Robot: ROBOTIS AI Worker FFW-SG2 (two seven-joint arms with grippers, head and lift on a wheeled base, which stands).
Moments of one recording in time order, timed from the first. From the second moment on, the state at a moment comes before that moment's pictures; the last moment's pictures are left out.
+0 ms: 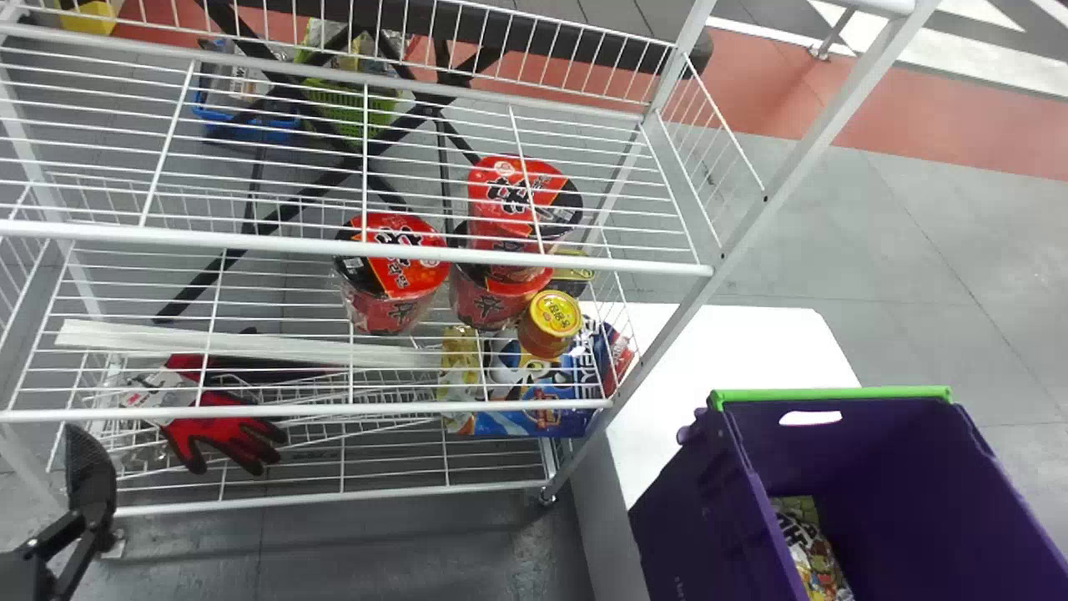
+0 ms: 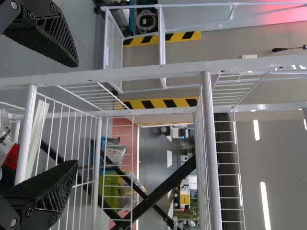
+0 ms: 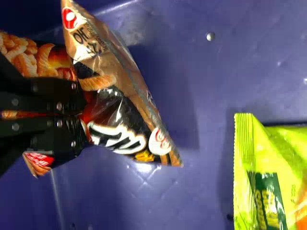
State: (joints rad) left arm 0.56 0.18 -0.20 -1.66 0.01 -0.41 0.44; right arm 0.44 -0.36 -0.38 -1.34 0.40 1.19 0.70
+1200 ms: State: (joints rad) left arm 0.56 0.17 -0.20 -1.66 0.01 -0.41 0.44; right arm 0.44 -0.36 -0.40 -1.35 0.42 1.12 0.69
